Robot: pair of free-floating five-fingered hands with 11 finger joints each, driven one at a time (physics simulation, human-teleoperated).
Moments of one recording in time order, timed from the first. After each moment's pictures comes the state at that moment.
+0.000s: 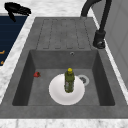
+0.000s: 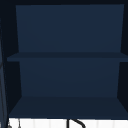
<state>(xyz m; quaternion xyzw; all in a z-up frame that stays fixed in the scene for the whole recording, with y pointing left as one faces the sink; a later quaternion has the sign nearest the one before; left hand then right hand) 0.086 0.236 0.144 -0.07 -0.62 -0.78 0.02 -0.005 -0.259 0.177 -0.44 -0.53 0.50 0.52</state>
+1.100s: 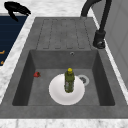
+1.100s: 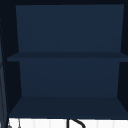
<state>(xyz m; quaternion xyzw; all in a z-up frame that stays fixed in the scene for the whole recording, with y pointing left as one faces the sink) 0.080 0.251 0.144 -0.06 -0.64 -0.77 0.00 -0.006 -0.259 0.176 -0.43 -0.53 0.50 0.53</state>
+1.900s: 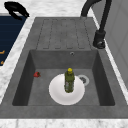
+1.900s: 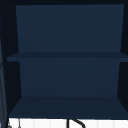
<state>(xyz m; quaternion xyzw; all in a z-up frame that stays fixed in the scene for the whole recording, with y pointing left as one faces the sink) 0.081 0.250 0.143 -0.04 -0.64 -0.76 -0.01 0.032 -0.246 0.203 -0.42 -0.50 0.53 0.54</state>
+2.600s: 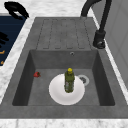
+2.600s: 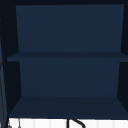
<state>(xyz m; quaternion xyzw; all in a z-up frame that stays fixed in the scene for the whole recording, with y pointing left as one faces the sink) 0.082 0.250 0.143 -0.04 -0.64 -0.76 -0.01 0.110 -0.241 0.252 -0.38 -0.46 0.57 0.57</state>
